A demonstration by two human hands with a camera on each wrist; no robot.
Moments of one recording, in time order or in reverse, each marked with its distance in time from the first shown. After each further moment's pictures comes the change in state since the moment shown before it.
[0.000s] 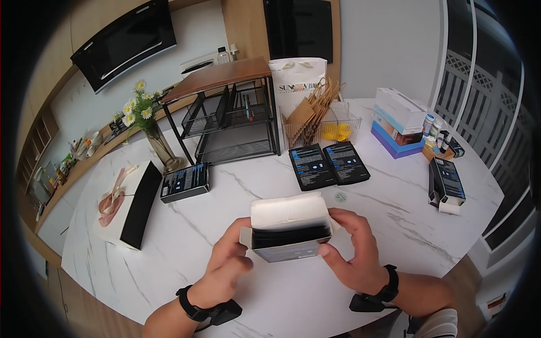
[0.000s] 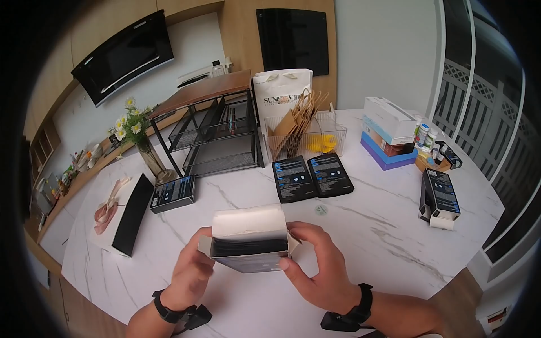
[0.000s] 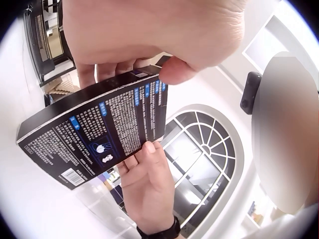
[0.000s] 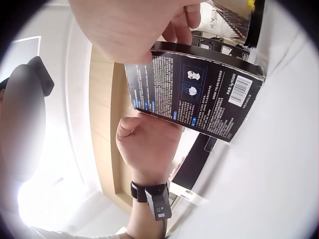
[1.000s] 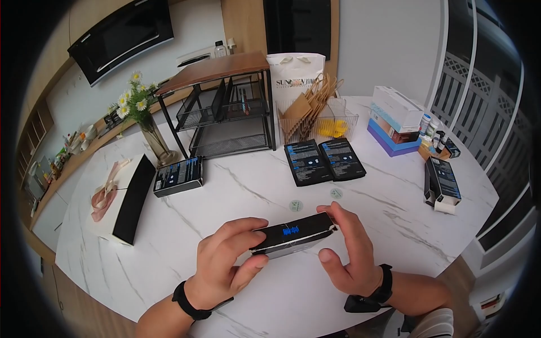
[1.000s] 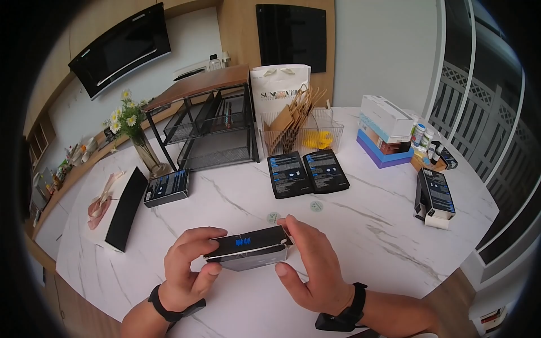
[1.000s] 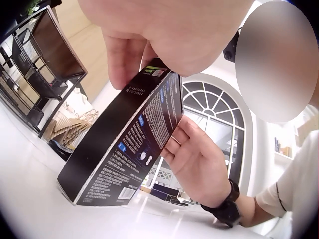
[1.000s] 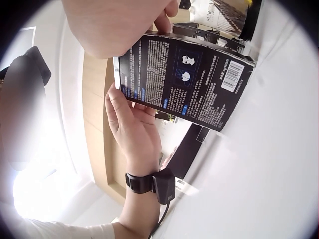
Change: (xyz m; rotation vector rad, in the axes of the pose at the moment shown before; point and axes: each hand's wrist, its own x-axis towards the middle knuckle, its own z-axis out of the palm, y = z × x) left_hand 0.004 -0.001 -0.007 0.834 -0.007 0.714; right_hand 0.001 -0.002 -0.002 -0.101 0.019 -0.254
